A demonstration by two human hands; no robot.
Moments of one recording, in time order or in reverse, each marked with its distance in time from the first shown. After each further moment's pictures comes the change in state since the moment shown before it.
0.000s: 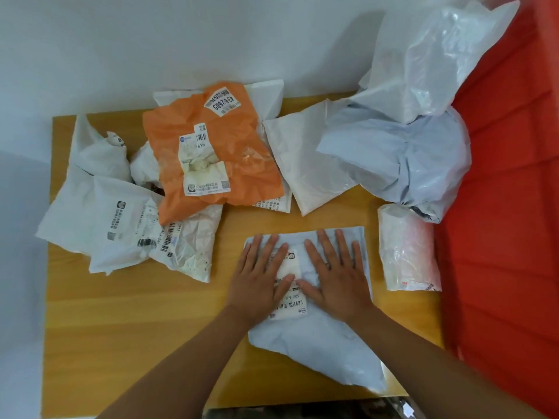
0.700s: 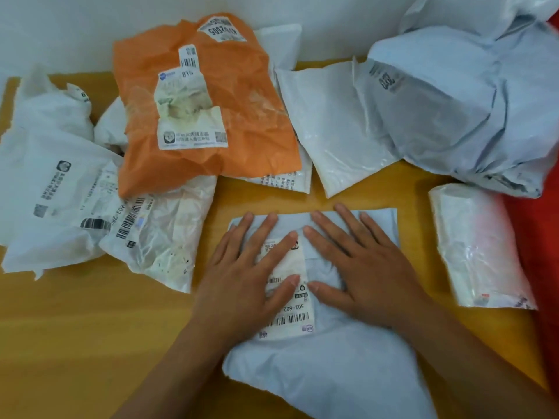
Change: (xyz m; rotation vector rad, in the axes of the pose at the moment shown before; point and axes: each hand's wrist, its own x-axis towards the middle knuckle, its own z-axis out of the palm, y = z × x) left_hand 0.001 -0.032 0.002 0.093 0.121 0.020; right_hand 0.034 0.007 -0.005 -0.184 0.043 -0.277
